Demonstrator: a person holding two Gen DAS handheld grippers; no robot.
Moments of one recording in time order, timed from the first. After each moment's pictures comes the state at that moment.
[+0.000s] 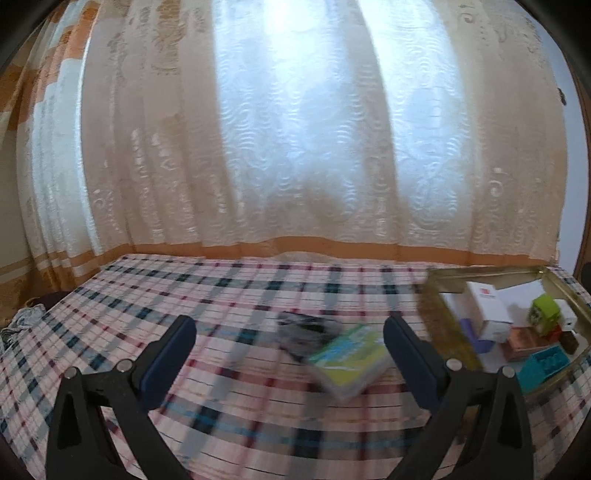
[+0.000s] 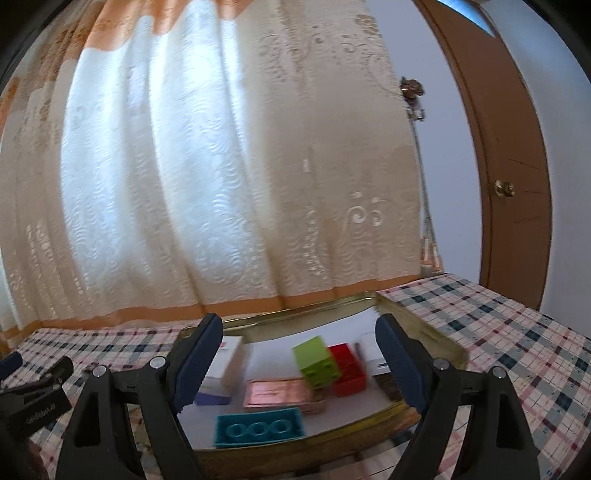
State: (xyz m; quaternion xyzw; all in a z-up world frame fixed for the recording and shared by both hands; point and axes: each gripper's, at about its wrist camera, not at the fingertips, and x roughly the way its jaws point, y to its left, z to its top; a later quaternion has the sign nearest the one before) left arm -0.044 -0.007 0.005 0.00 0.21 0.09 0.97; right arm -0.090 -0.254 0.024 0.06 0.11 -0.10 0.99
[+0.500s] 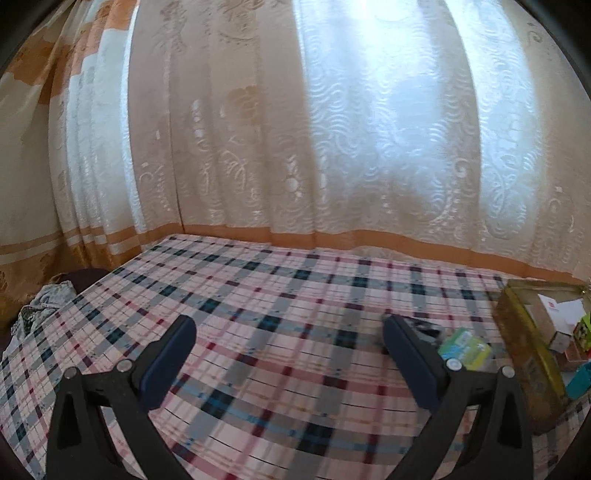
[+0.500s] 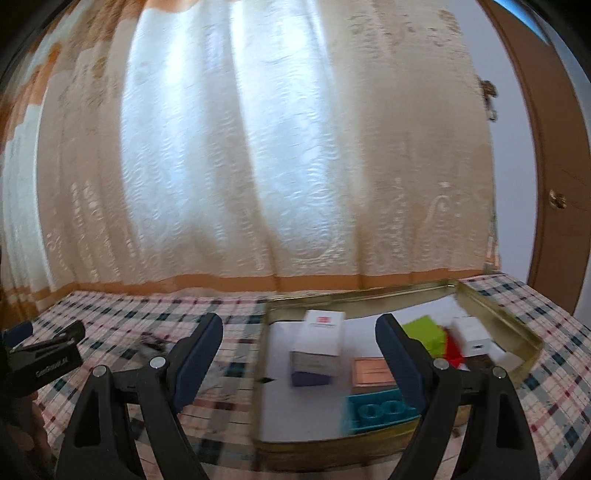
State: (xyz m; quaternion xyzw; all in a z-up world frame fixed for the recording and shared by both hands) left arm -0.037 0.077 -0.001 -0.03 0.23 0.16 0.96; right arm -0.070 -0.169 0.017 0.02 0.15 -0.01 0.99
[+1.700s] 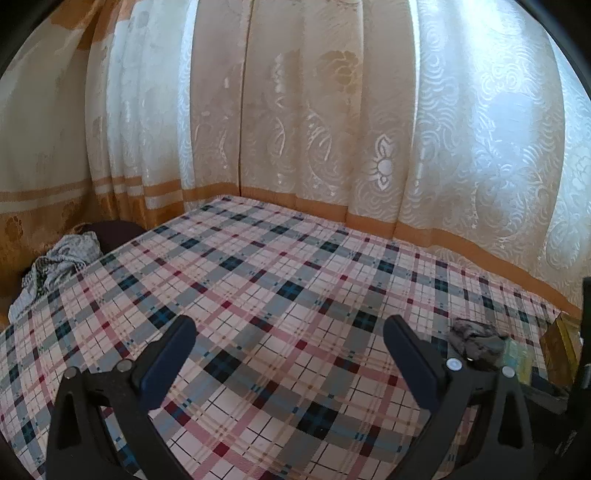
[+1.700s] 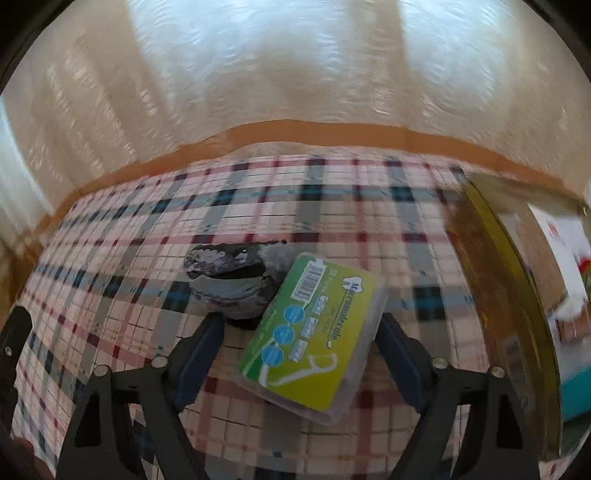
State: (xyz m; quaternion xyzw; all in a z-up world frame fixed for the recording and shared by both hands) left arm -0.032 0.169 -0.014 -0.11 0.27 0.22 0.93; right arm 0.058 -0.030 -0.050 0.01 0.44 0.05 0.90
